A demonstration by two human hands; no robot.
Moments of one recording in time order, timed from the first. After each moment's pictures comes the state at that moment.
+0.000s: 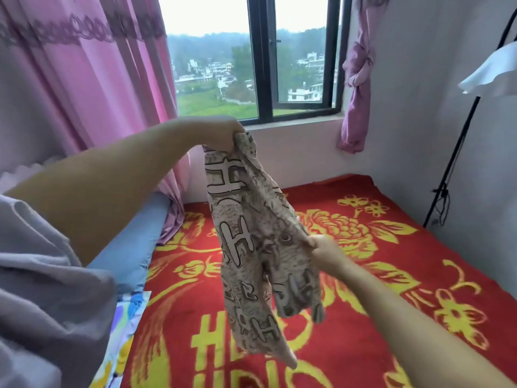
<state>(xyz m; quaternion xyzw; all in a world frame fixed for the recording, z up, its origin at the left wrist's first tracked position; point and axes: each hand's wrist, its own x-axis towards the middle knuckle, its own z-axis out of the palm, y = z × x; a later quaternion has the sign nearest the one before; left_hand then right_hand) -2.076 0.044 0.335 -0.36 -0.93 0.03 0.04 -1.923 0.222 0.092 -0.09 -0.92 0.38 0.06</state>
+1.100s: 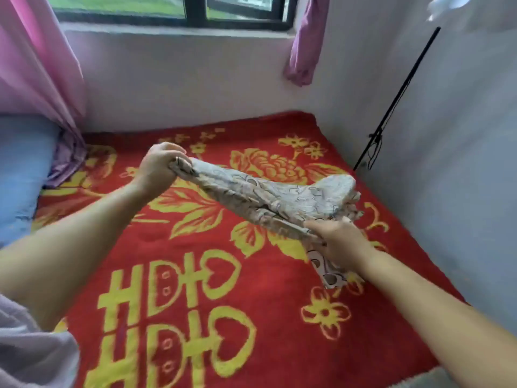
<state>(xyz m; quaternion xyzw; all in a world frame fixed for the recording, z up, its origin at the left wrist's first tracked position) -2.134 0.107 0.056 -0.39 -0.83 -0.38 0.09 -1.851 0.392 0.025 0.04 -0.99 0.09 0.13</state>
